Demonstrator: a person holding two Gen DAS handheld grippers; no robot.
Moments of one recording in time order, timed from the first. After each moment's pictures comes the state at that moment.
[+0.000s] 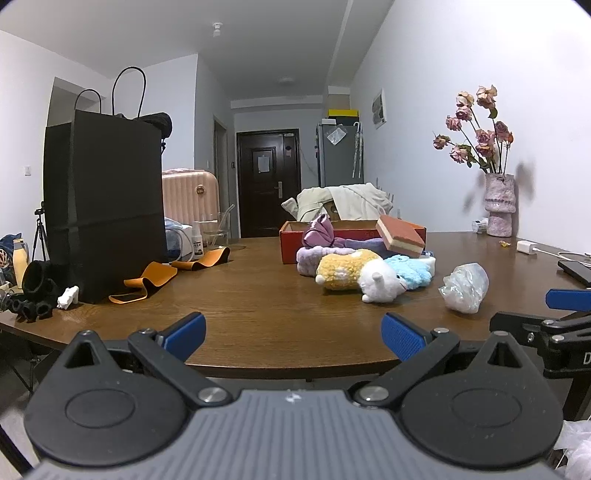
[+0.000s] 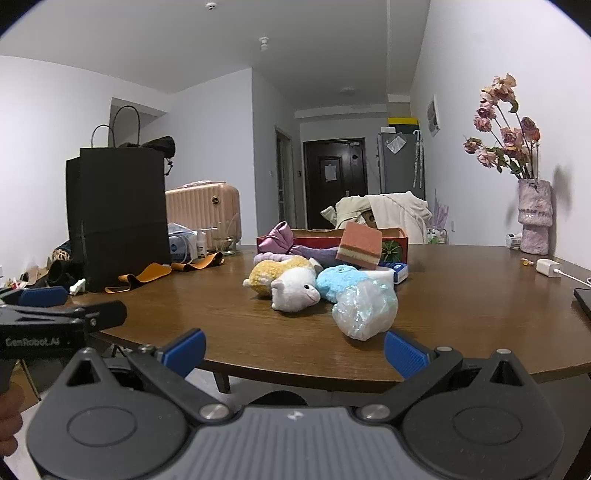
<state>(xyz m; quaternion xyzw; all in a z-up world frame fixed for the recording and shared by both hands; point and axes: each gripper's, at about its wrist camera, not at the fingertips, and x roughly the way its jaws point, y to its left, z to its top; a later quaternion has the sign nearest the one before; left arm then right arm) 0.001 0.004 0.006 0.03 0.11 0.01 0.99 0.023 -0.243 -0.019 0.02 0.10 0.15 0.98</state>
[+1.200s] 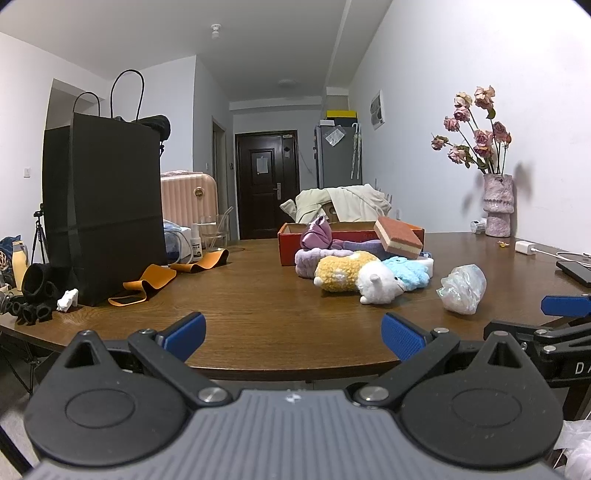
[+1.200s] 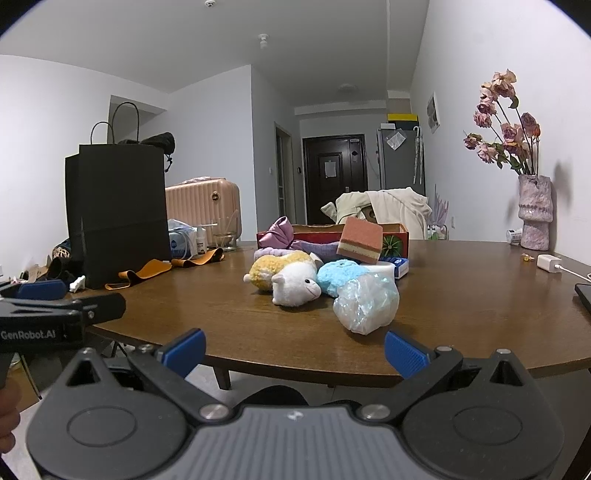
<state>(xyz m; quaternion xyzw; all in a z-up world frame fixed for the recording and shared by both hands) 0.001 0.004 0.010 0.03 0.11 0.01 0.99 0.023 -0.241 -0.022 0.03 0.11 0.16 0.98</state>
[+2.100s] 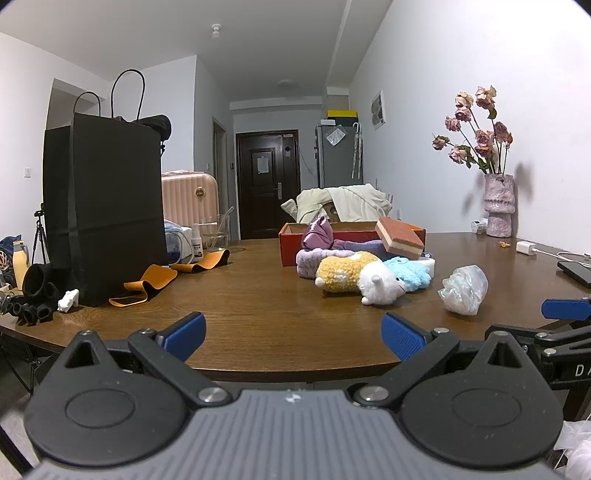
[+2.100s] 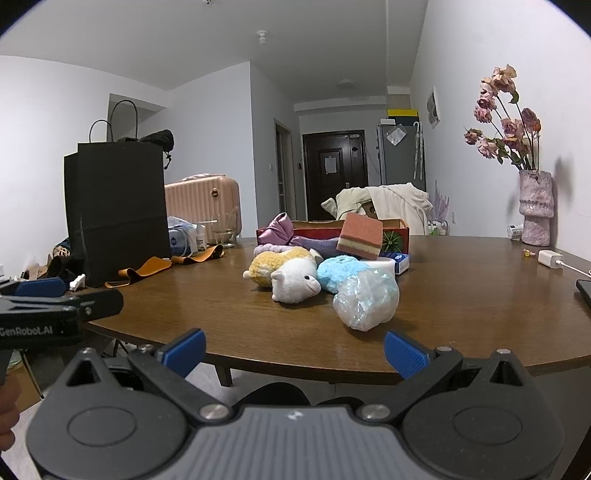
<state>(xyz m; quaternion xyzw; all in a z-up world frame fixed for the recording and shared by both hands) 0.002 0.004 0.012 0.03 0.10 0.01 0.99 0.027 -0.241 -0.023 0.03 0.12 0.16 0.98</state>
